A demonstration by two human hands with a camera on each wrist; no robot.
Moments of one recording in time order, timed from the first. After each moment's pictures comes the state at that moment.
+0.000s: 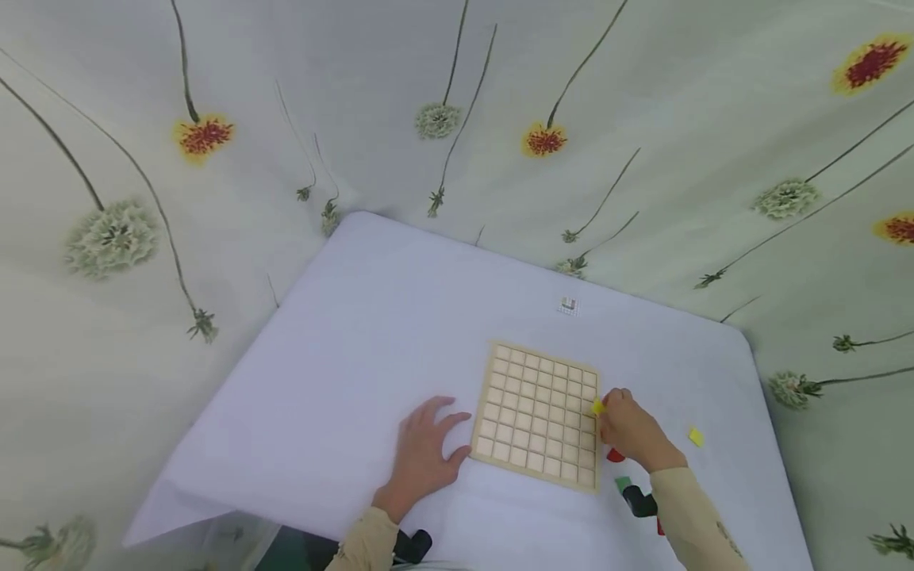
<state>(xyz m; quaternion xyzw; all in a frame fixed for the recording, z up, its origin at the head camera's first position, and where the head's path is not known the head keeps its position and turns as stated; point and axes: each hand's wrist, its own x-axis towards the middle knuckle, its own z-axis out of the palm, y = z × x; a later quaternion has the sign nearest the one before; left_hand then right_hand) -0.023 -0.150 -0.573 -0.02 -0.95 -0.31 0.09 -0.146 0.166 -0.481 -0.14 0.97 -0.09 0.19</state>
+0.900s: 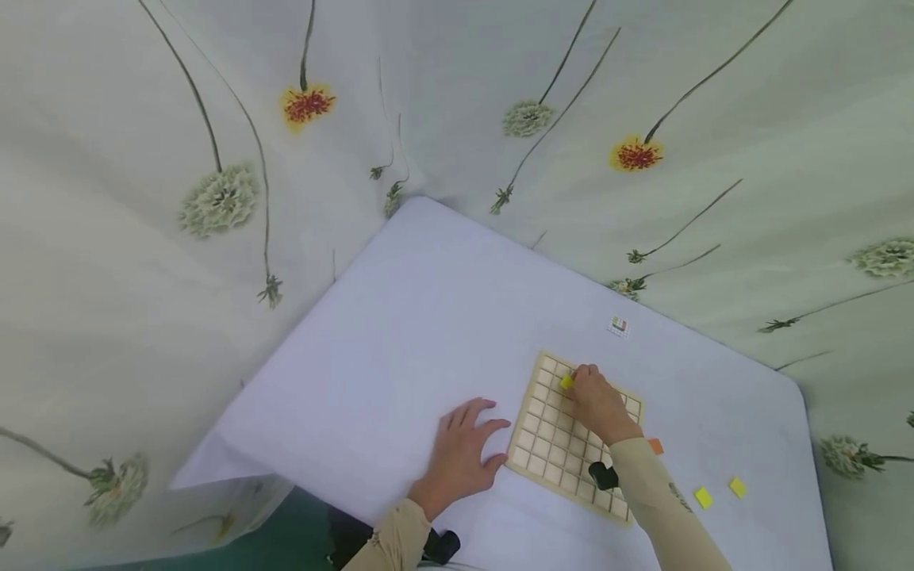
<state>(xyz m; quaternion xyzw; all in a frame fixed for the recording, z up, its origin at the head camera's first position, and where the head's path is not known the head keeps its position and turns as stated) -0.017 -0.159 -0.572 -0.03 -0.94 -0.32 0.06 -0.187 0.043 -0.502 -0.24 0.96 -0.04 0.15</state>
